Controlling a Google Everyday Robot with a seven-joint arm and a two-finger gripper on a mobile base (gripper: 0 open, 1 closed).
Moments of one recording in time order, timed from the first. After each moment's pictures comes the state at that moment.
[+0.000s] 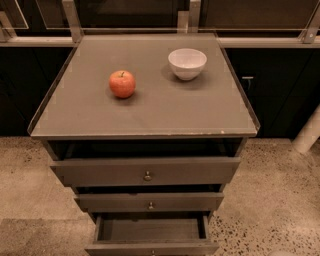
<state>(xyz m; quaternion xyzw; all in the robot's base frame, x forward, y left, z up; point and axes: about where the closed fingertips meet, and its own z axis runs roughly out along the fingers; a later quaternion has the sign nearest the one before) 0.286 -0.192 0.374 -0.19 0.93 0.28 0.17</state>
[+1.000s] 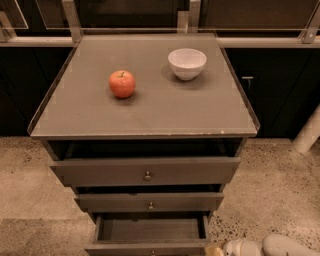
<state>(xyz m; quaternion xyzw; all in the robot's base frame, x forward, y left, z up) 0.364 -0.204 0.355 -0.15 0.92 0.30 0.22</state>
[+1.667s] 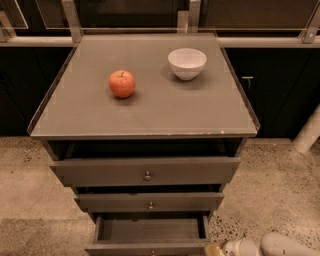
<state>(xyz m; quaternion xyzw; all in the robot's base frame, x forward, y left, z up) 0.369 -0.208 0.338 -0.13 0.92 0.30 0.21</state>
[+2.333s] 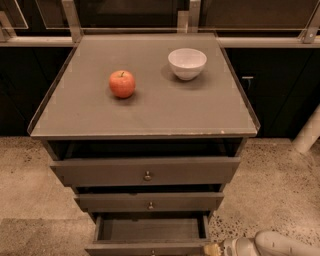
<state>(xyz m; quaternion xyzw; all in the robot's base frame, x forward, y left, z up) 0.385 -0.223 0.267 -0.08 0.93 0.32 0.17</state>
